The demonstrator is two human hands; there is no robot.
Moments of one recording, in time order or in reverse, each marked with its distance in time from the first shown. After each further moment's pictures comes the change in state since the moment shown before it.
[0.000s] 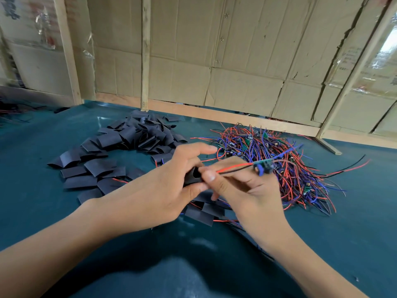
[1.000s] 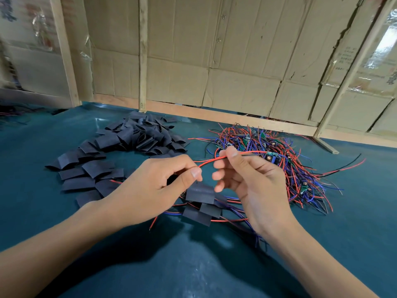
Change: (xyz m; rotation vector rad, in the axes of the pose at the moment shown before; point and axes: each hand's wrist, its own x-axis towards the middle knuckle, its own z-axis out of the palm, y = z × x) left_hand -0.002 -0.009 -0.002 0.028 0.098 -0.222; right_hand 0.016 0.003 -0.013 0.366 0.170 0.269
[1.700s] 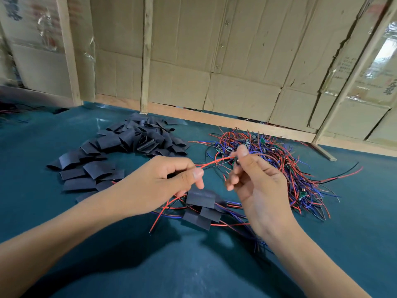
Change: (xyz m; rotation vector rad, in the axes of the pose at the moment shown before) left_hand 0.008 0.011 -0.013 -0.296 -0.173 -0.148; right_hand 0.007 0.000 -0.004 0.072 0.063 0.017
